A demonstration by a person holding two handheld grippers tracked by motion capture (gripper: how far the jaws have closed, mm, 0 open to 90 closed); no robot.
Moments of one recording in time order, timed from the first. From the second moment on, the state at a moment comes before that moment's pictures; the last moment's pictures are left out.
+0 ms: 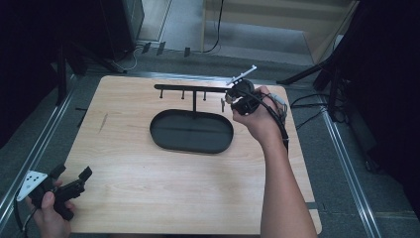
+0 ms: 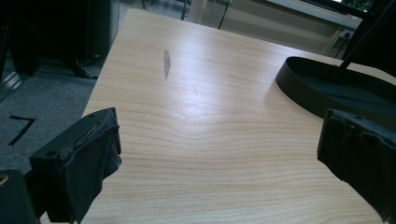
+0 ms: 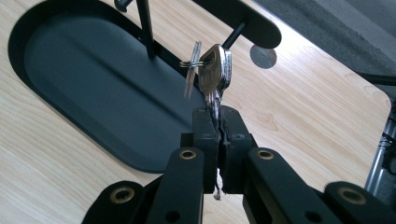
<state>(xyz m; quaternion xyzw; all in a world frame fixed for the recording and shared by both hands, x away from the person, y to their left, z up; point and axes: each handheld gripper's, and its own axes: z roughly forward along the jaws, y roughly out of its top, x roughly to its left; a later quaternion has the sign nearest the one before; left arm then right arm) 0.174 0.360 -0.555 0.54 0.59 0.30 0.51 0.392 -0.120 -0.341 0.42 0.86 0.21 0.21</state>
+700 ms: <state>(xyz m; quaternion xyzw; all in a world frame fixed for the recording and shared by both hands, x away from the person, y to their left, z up) 0.174 0.360 -0.555 0.54 0.60 0.30 0.51 0.390 -0.127 -0.345 0.43 0.86 0.20 0.16</state>
